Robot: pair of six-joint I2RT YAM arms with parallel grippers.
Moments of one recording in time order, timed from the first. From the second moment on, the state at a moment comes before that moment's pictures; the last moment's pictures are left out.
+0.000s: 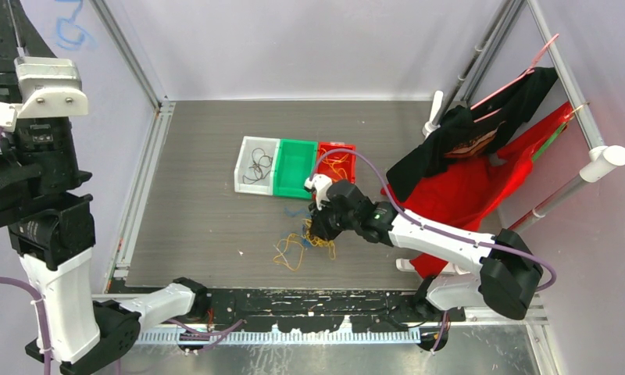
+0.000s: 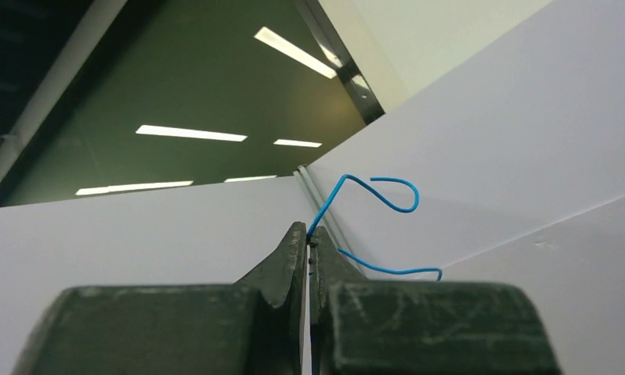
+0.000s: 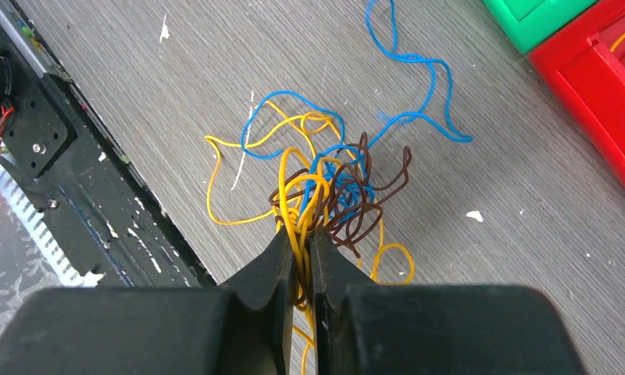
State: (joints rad) left arm -0.39 1.10 2.04 0.00 -0.18 1.04; right arm 0.91 1.29 0.82 -0.24 -0.14 0.24
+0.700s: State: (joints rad) left arm -0.40 1.09 1.56 -0.45 0.22 0.40; right arm 0.92 1.07 0.72 -0.10 -0.32 0.27
